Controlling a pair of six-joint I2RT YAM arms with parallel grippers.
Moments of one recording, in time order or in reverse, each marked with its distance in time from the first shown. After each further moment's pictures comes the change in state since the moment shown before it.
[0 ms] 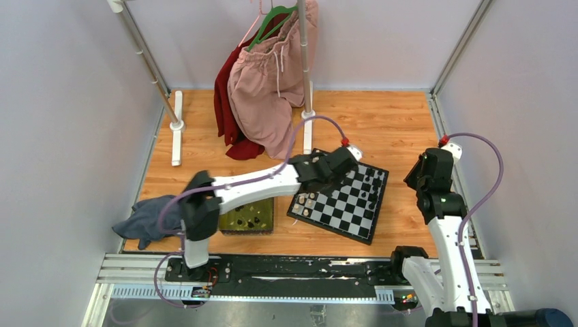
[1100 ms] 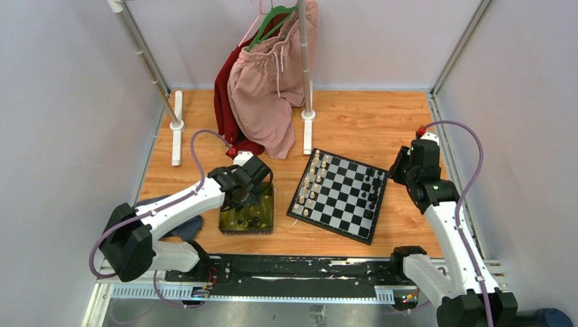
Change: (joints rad) left arm 0.365 -0.674 -0.756 -0.210 -0.209 -0.488; right arm 0.133 0.121 0.063 0.010 -0.127 -0.037
